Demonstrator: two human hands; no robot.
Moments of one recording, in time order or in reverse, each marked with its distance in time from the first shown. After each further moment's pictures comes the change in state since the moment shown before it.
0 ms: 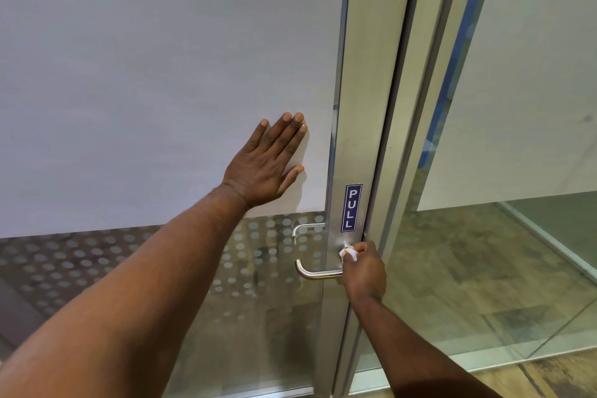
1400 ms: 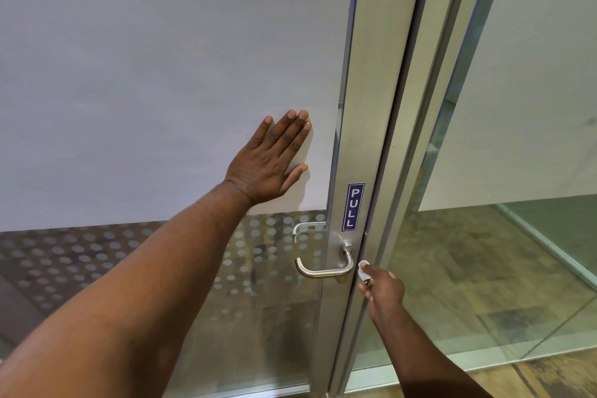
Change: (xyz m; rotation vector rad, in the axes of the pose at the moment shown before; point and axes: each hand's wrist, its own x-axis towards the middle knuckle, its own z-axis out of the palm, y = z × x) left_hand 0.001 0.000 0.003 0.011 0.012 -0.004; right_hand 0.014 0.046 -0.012 0.838 -0.126 0.641
